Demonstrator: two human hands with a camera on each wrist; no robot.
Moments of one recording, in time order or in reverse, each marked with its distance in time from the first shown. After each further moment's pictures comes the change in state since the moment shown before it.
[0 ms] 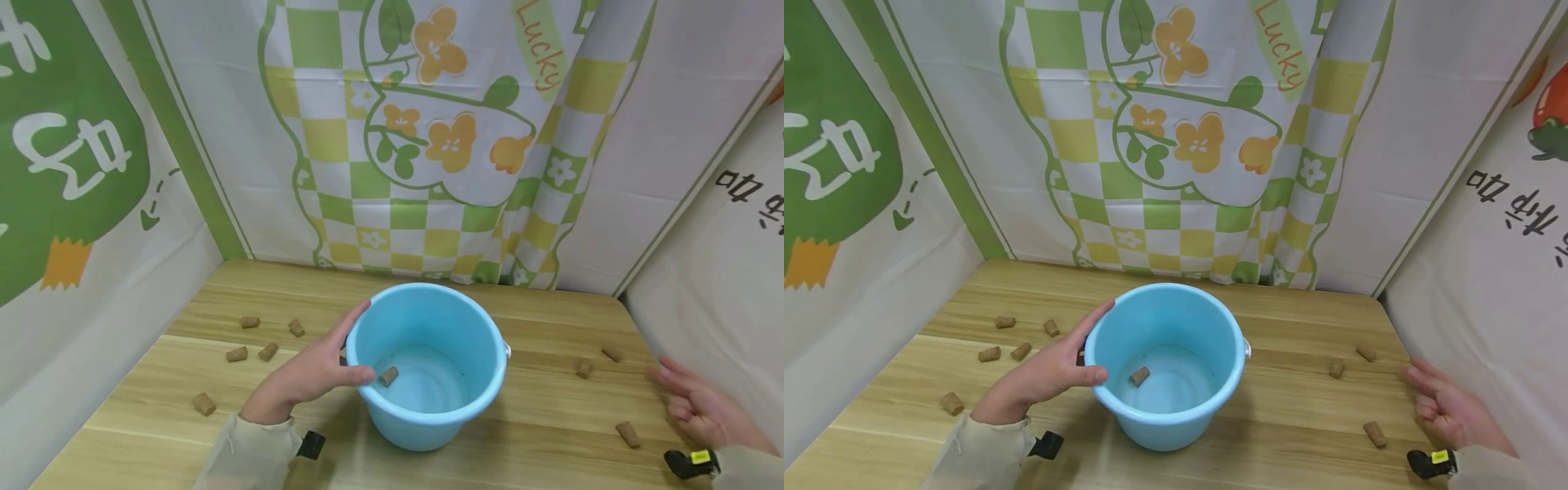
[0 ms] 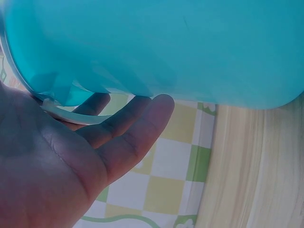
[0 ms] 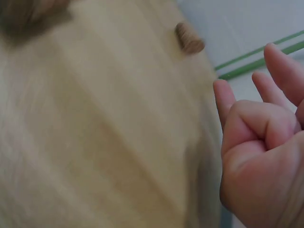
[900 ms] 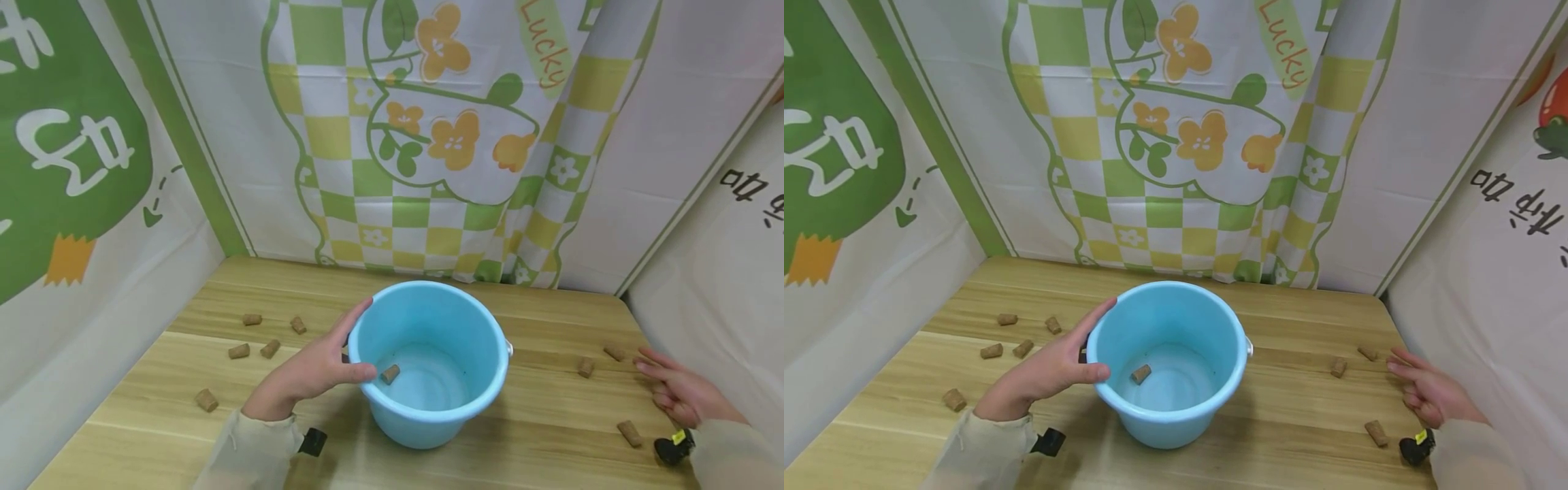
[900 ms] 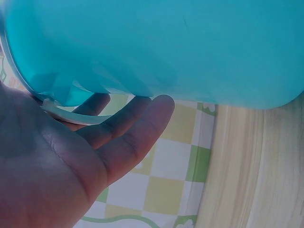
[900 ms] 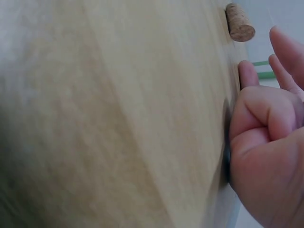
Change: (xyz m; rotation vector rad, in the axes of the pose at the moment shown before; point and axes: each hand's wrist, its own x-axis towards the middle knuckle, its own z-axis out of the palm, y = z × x) left_hand 0.000 0.001 0.000 -0.022 -0.012 -0.015; right_hand 0.036 -0.002 0.000 -0.485 0.208 -0.028
